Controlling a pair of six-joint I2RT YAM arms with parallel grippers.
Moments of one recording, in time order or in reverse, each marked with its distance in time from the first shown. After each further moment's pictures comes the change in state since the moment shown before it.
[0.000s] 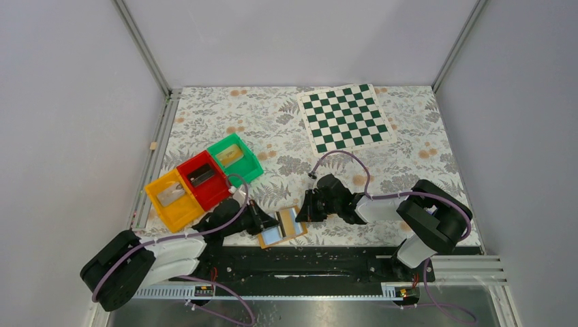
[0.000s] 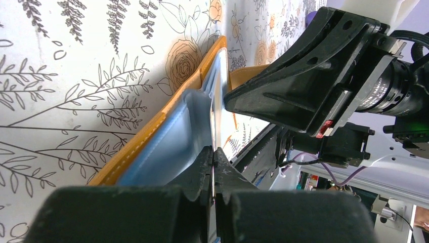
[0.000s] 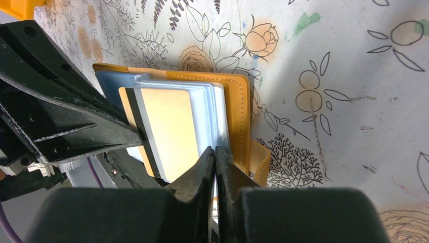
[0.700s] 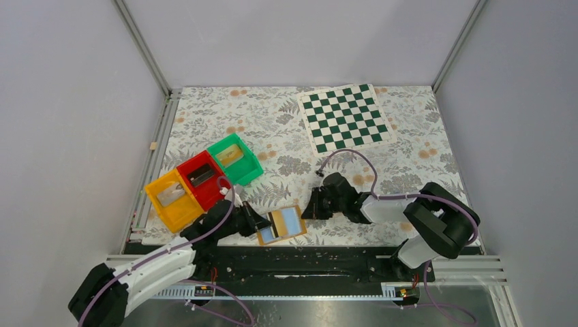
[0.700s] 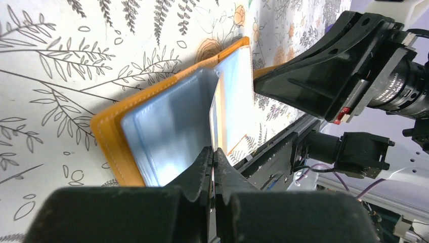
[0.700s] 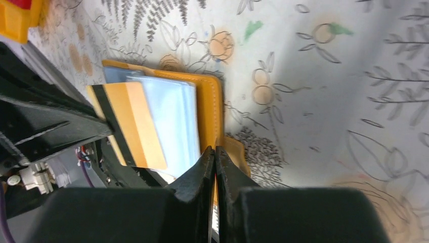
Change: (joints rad) left arm 0.020 -0.304 0.021 -0.390 -0.063 0.042; right arm -0.043 -0.044 -0.026 -0.030 0.020 -0.005
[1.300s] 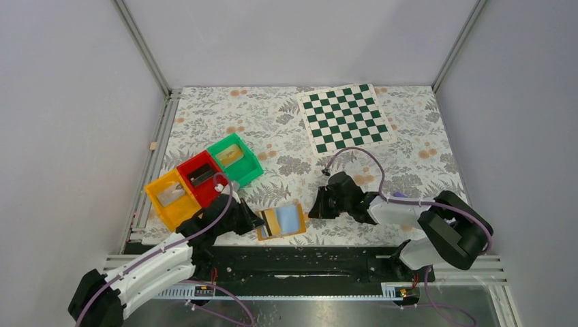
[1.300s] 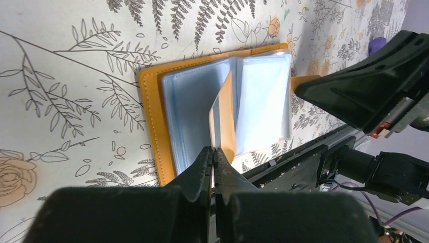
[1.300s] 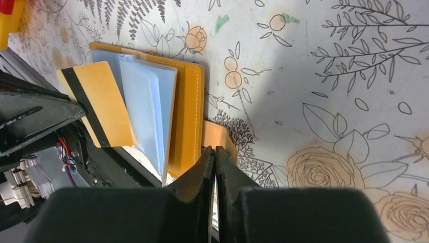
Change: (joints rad) left arm 0.001 -0.059 0.152 -0.360 -0.111 0.073; right arm -0.034 -0.100 -0.014 -0.129 0.052 -0.045
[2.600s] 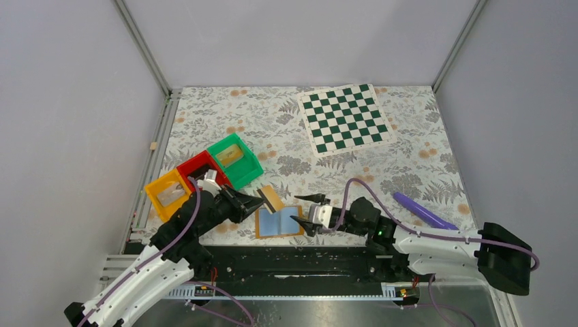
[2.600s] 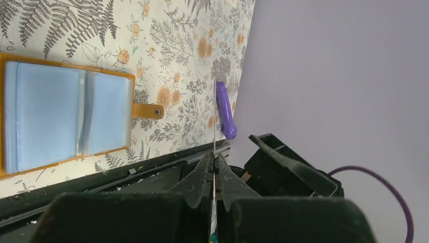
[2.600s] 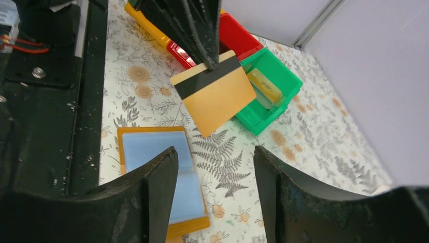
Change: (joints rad) left arm 0.000 -0.285 0.213 -0.162 -0.037 -0.389; right arm 0.325 -0.456 -0.175 0.503 0.056 -1.209
